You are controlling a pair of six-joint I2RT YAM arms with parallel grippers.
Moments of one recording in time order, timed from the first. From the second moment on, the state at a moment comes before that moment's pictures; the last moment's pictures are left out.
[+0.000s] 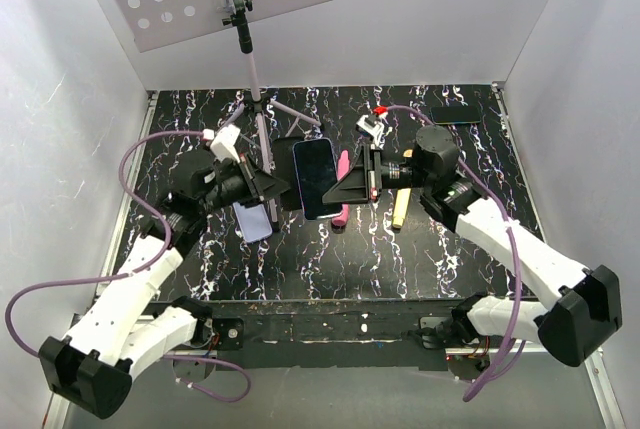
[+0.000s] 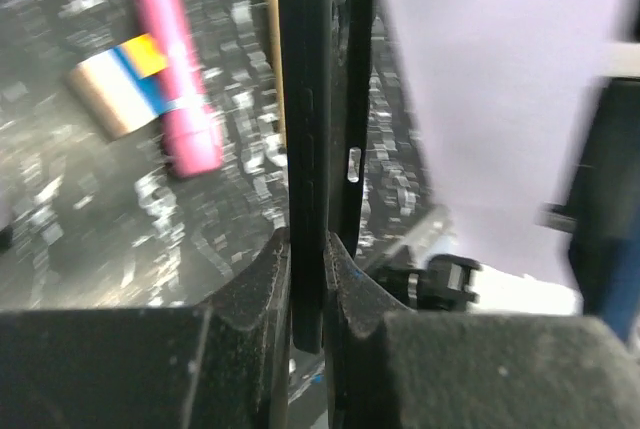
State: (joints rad) left arm -0.42 0.92 0.88 -0.22 0.48 -0.77; right arm 0.64 1.19 0.96 0.25 -1.00 1.20
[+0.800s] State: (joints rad) left arm -0.12 1.15 0.73 -0.42 0.21 -0.64; right arm 0.61 1.04 1.09 -0.30 -0.78 0.80
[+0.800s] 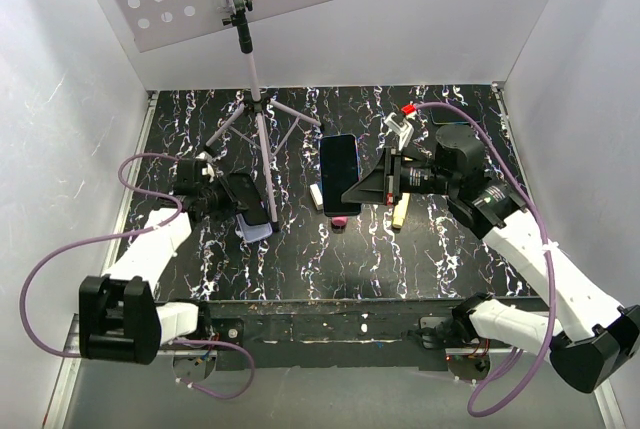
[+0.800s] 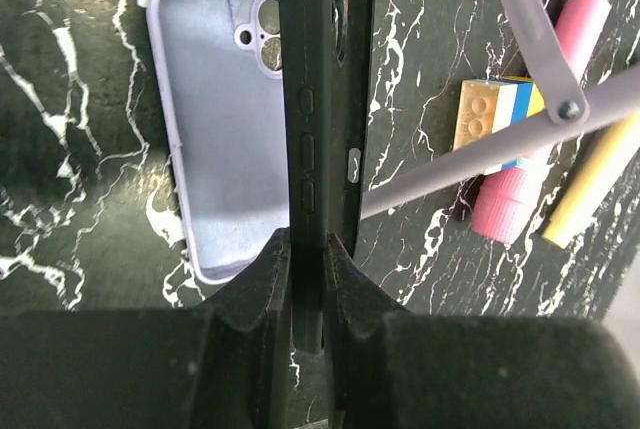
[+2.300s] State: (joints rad) left arm -0.04 1.28 0.62 -0.30 0.33 -0.61; right arm 0.59 1.04 1.04 -0.27 -0.78 0.81
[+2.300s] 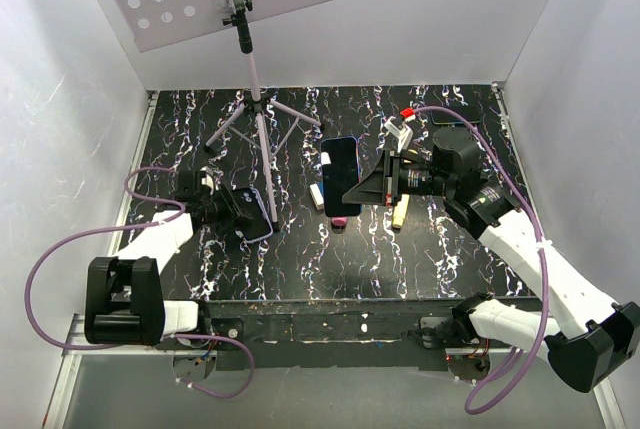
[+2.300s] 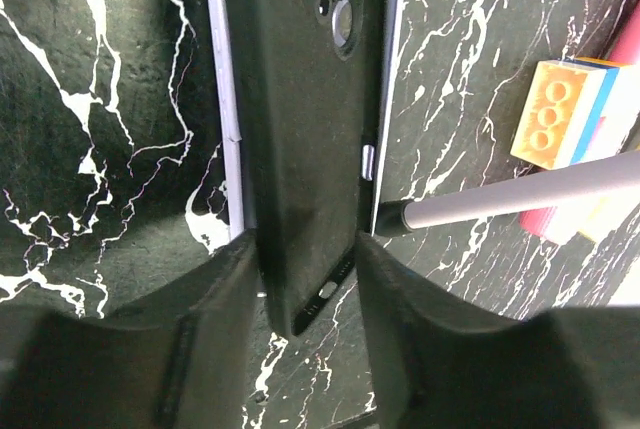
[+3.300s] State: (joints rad) left arm -0.04 1.05 0.81 -0.50 0.08 -0.55; right arm 0.09 1.26 0.75 -0.24 -0.27 1.08
